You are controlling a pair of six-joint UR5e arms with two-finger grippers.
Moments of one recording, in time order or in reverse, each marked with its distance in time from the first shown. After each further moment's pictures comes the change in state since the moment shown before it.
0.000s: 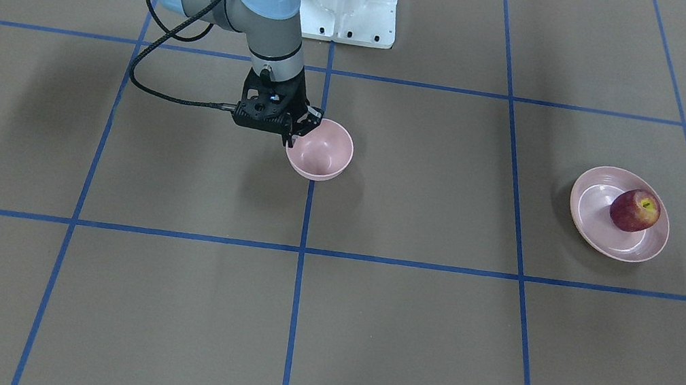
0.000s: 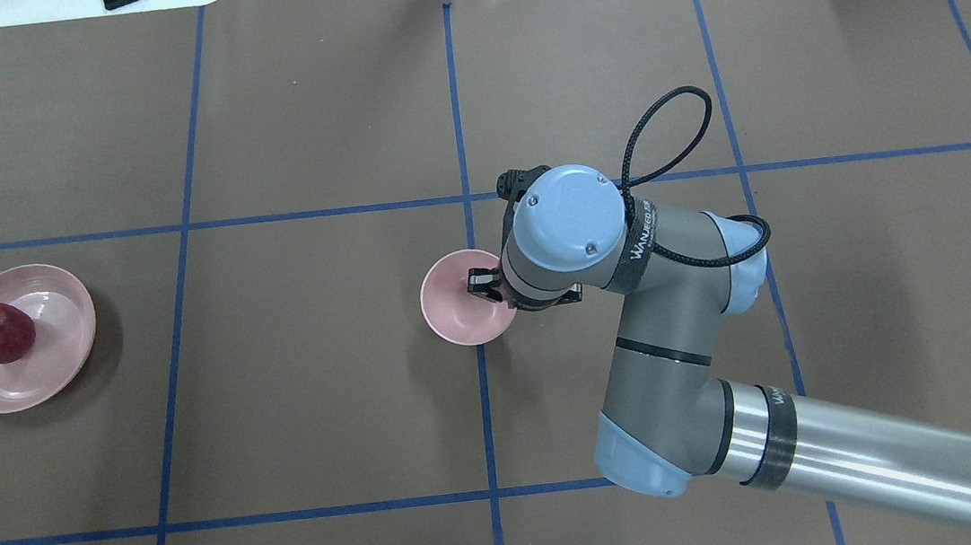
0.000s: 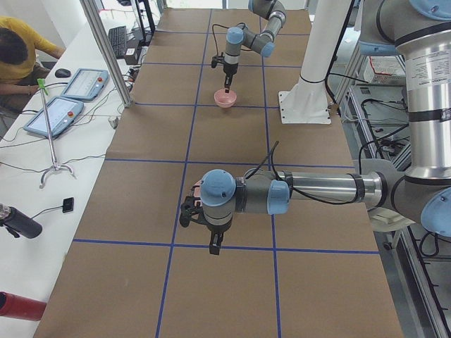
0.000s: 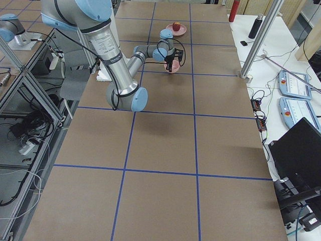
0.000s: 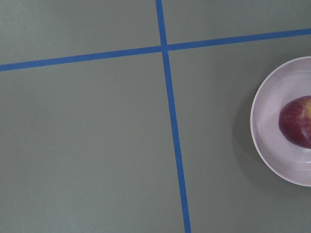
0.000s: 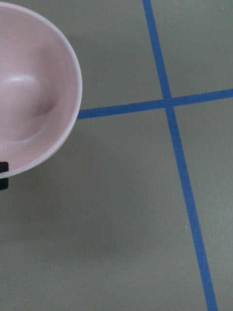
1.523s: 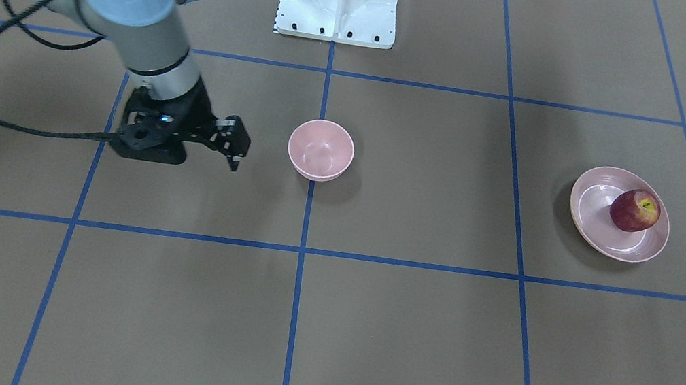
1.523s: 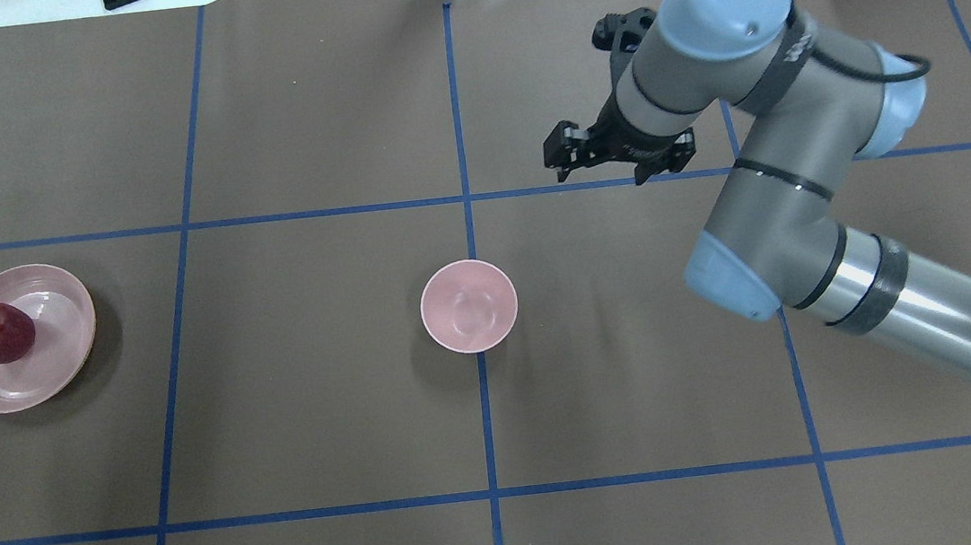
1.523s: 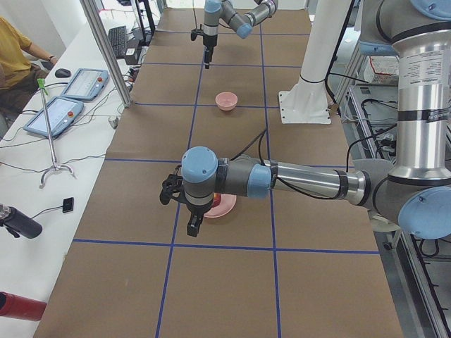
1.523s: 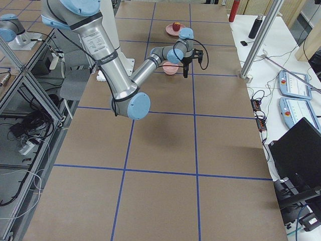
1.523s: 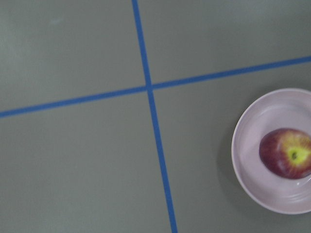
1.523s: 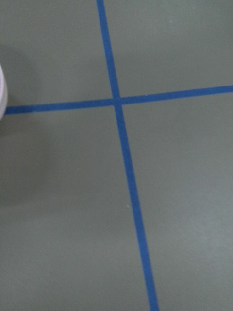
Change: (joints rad) left arm 0.003 -0.118 -0.008 -0.002 -0.003 -0.002; right arm 0.366 -0.112 0.061 -0.006 0.302 -0.368
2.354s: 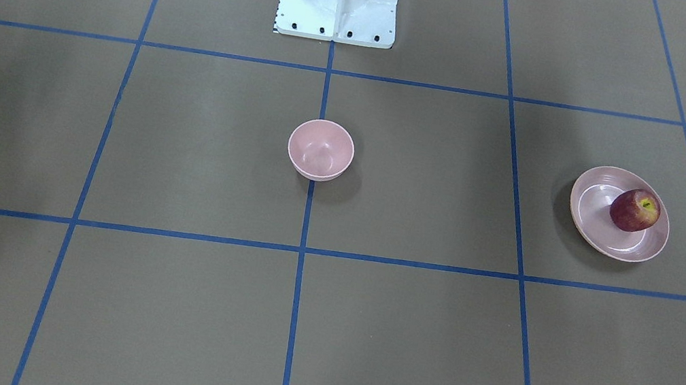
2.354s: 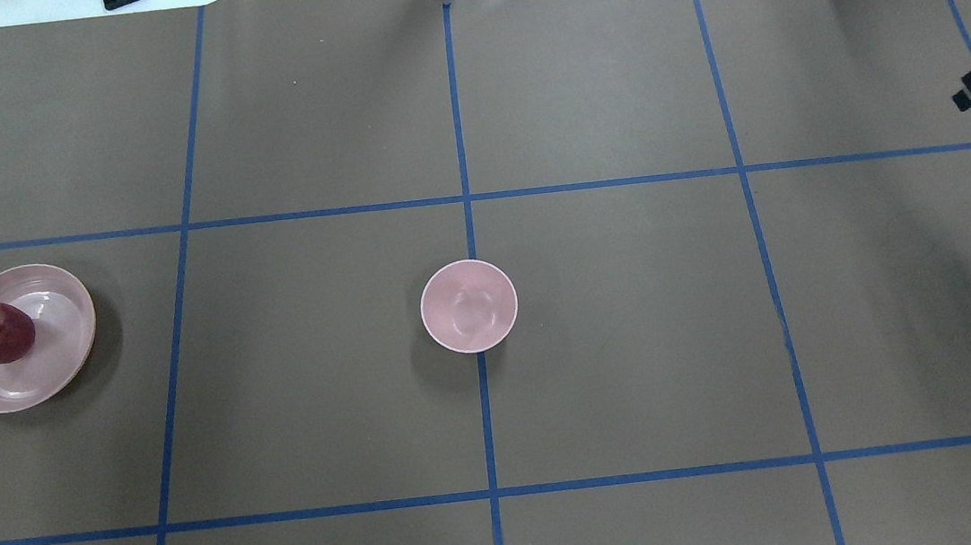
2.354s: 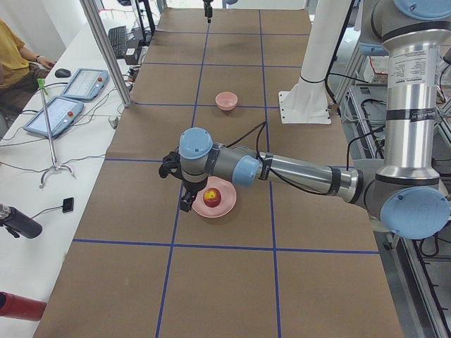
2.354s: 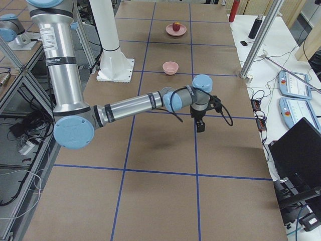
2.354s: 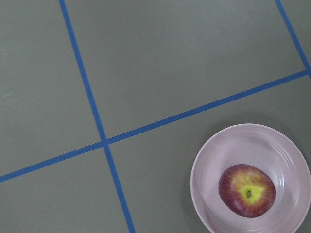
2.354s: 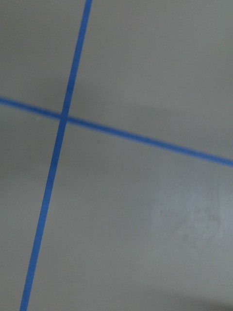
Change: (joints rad) left arm 0.178 -0.018 -0.022 -0.166 0.008 -0.133; right arm 0.527 -0.476 -0.011 0.001 0.213 -0.990
